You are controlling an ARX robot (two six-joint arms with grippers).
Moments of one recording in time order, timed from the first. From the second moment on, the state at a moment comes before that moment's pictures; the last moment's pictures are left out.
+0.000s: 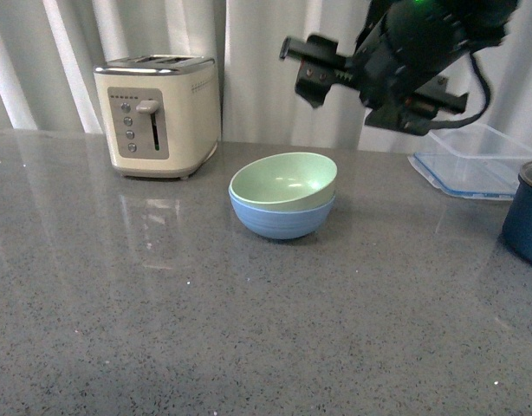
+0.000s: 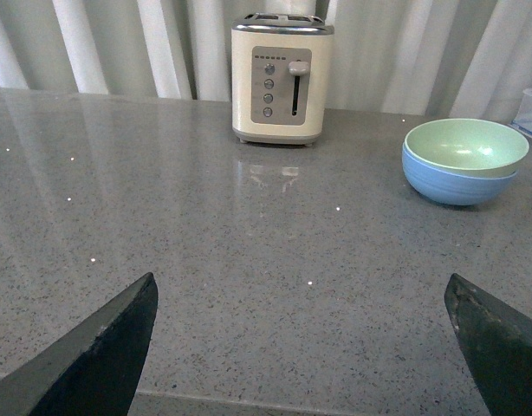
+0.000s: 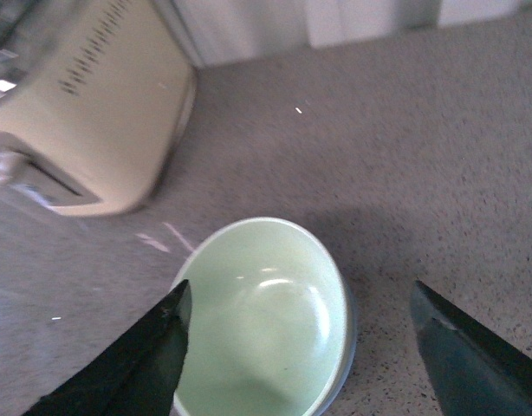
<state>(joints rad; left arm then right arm) 0.00 0.00 0.02 0.00 0.00 -0.01 0.35 1.82 1.43 -0.01 0.08 0.40</state>
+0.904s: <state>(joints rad) 0.00 0.00 0.02 0.00 0.00 -0.01 0.10 1.00 0.22 0.77 0.10 0.00</state>
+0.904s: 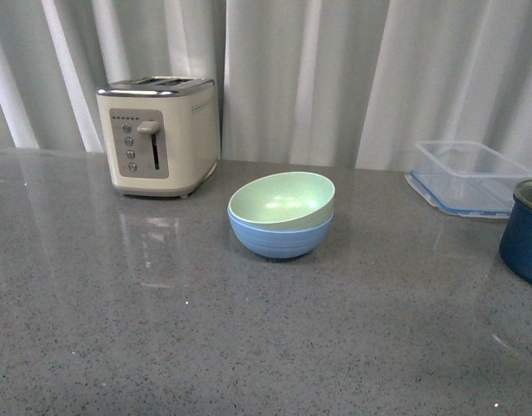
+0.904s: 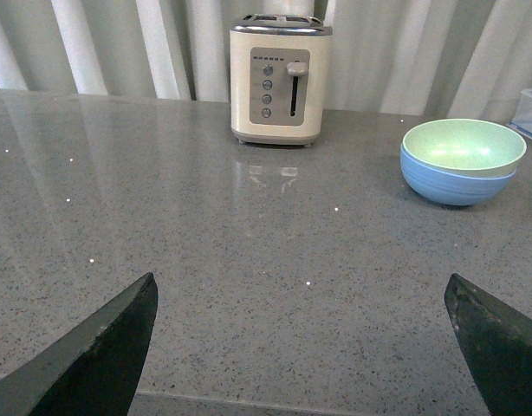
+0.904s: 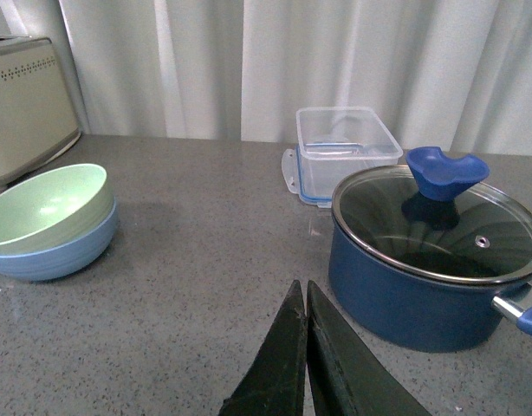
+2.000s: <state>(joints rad) 0.00 0.00 0.02 0.00 0.00 -0.01 0.00 0.36 0.00 0.36 0.00 0.00</state>
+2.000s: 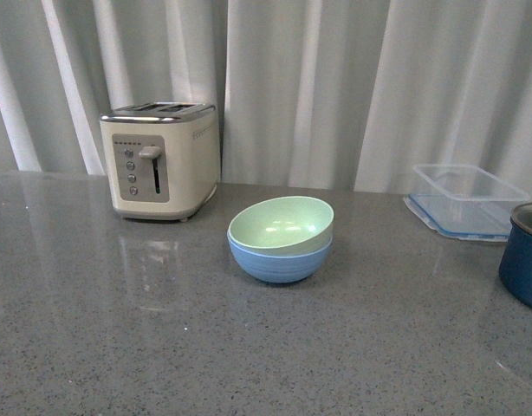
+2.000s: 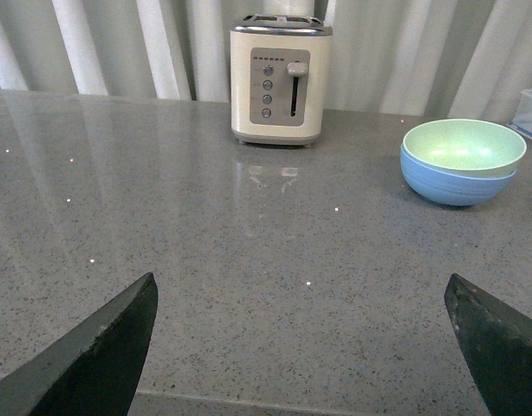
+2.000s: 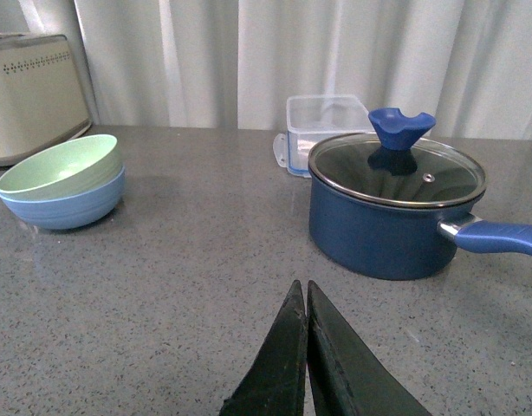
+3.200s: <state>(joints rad) 0.00 0.00 0.02 0.00 0.00 -0.01 0.00 0.00 0.01 0.00 0.00 0.00</state>
